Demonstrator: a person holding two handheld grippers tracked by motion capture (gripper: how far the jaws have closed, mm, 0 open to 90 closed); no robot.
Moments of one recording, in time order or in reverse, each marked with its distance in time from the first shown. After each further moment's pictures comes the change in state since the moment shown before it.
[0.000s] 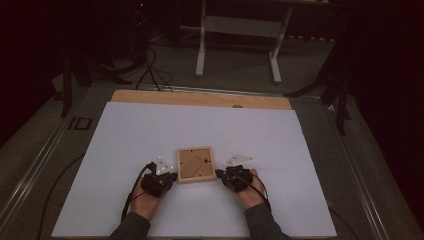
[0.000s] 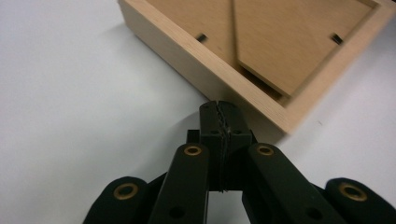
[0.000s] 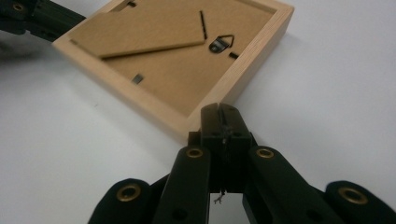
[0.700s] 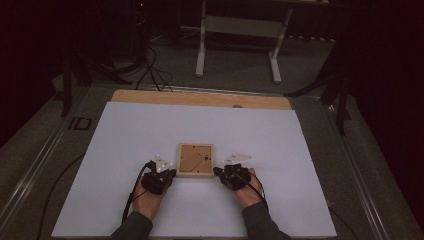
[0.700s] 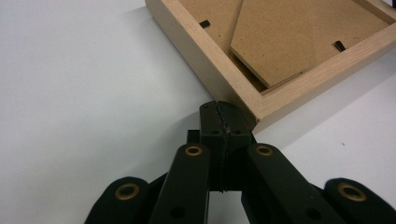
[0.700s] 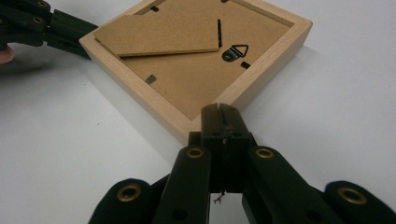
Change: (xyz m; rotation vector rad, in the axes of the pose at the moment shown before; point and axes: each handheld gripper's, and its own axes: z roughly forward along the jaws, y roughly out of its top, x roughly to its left) left arm 0.004 0.007 0.008 -0.015 0.086 -0.071; right arm 0.000 0.006 0.006 -0.039 0.006 0.021
